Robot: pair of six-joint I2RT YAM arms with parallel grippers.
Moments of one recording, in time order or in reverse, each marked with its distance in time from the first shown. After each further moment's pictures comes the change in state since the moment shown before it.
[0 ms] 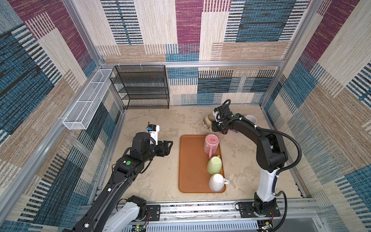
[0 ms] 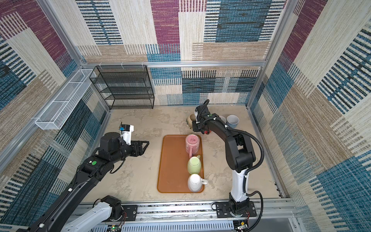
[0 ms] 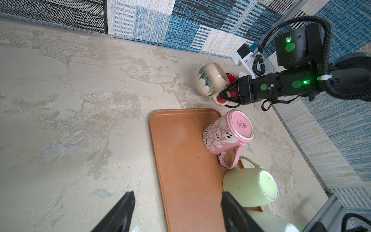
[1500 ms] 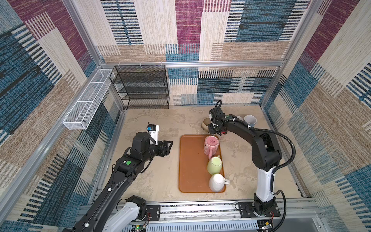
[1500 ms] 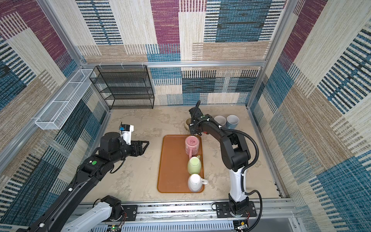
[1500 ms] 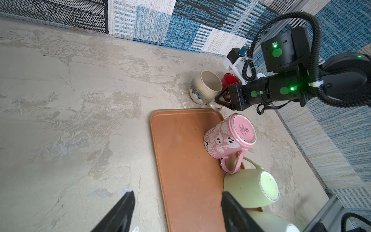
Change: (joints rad) left arm 0.004 0.004 0.000 0.000 0.000 0.000; right arm 0.078 0.048 0.044 -0.056 0.197 -0.067
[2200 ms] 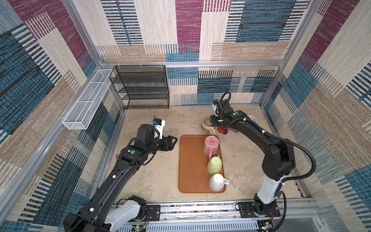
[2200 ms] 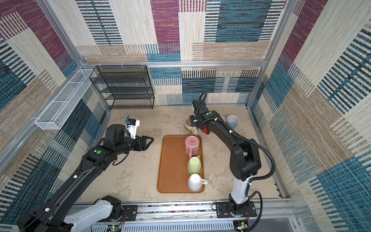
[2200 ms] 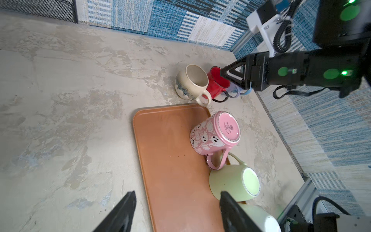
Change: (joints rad) left arm -0.041 0.161 0.146 -0.049 0.091 0.004; right arm 0.000 -0.226 -0.027 0.031 0.000 0.035
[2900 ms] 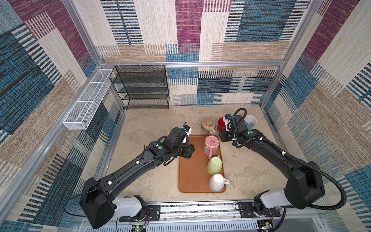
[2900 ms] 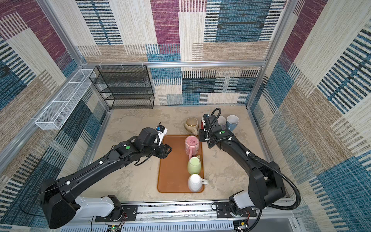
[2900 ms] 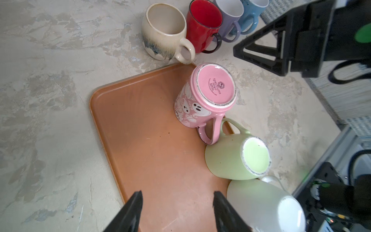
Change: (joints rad) left arm -0.380 0.274 0.105 -0.026 -0.256 0.000; right arm -0.034 -0.348 -0.491 0.118 -0.089 0.103
